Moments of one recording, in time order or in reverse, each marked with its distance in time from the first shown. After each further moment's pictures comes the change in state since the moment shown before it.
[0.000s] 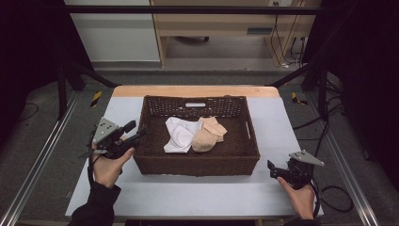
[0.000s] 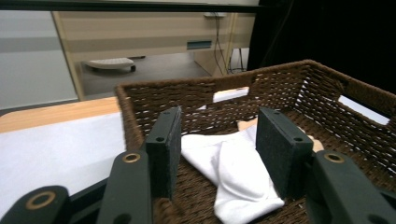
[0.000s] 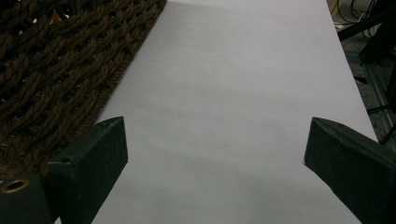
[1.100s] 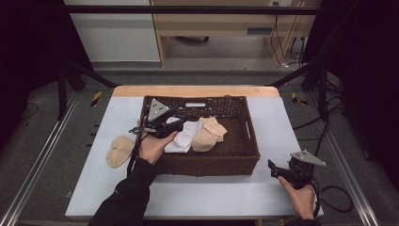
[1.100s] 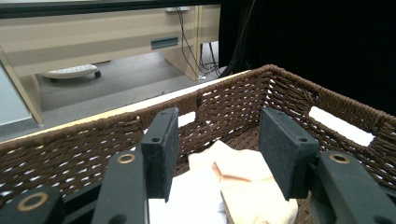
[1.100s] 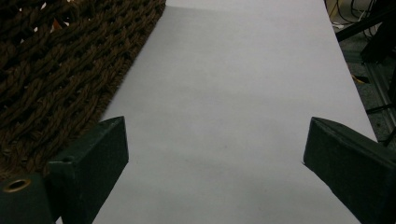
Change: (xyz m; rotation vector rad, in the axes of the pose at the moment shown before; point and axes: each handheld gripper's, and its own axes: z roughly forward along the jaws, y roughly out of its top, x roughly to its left) left arm -0.063 0.025 0.102 0.036 -0.108 0.083; right arm -0.002 0.000 -0.001 -0.012 0.004 0.020
